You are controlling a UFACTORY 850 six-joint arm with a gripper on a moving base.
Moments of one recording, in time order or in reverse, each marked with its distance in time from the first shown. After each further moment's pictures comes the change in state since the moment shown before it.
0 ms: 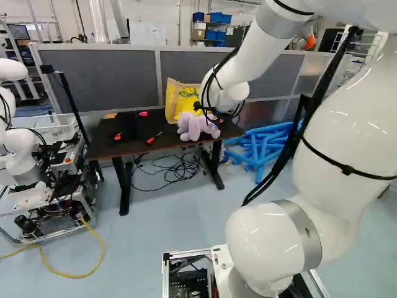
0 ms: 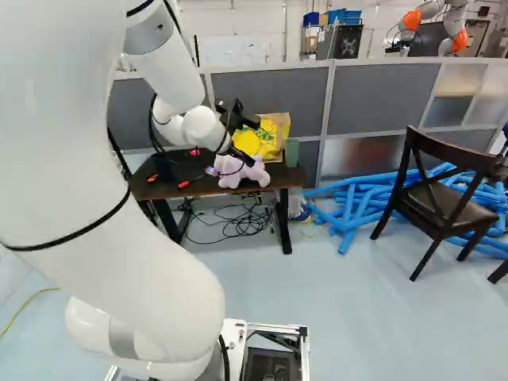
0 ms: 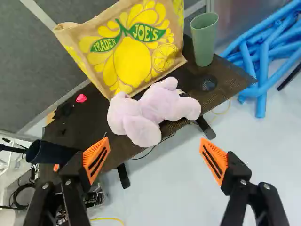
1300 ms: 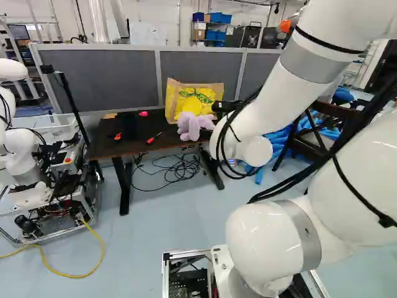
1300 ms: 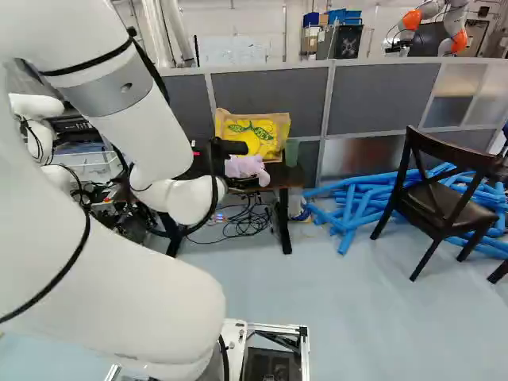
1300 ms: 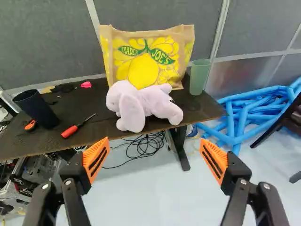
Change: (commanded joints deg) arm -1.7 12.3 26.4 0.3 29.7 -21.3
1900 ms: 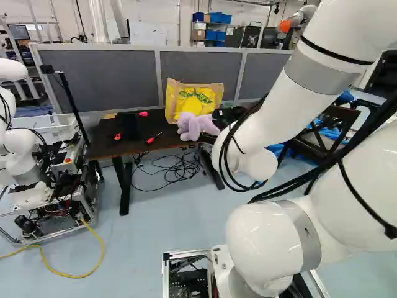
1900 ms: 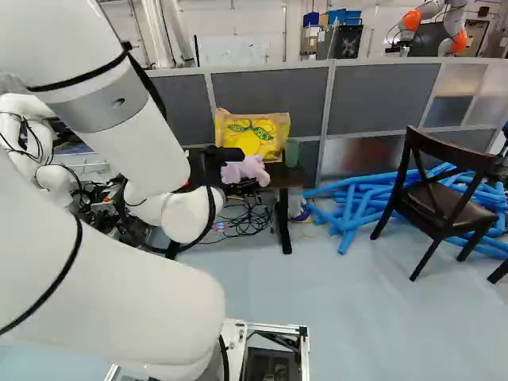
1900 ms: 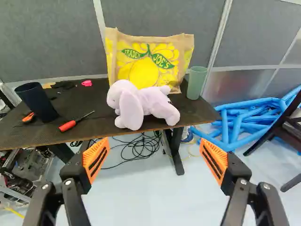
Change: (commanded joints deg) arm -0.3 1.9 4.0 0.0 4.5 -3.2
